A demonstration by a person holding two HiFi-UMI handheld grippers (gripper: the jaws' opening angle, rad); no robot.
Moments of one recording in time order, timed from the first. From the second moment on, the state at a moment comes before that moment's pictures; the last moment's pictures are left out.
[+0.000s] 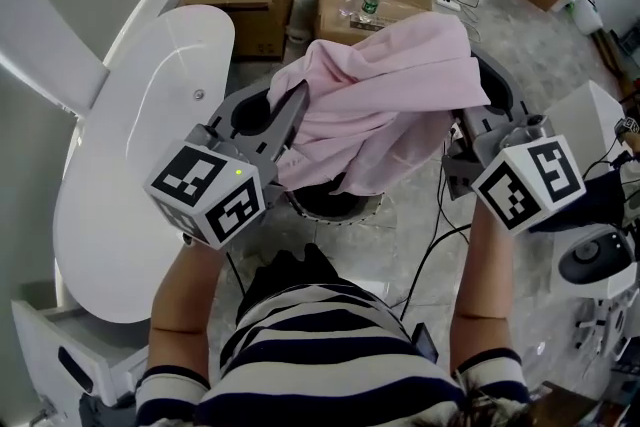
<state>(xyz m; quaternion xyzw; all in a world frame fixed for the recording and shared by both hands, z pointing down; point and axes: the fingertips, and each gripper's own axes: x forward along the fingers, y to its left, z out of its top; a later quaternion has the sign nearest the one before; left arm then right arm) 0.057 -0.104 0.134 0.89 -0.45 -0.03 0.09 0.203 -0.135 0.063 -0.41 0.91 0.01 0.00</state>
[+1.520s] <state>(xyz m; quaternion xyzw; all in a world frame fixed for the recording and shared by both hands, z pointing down) 0.057 -0.187 0.313 0.89 -0.38 0.09 0.24 0.193 -0.183 0.273 -0.45 0.87 -0.19 -0.08</state>
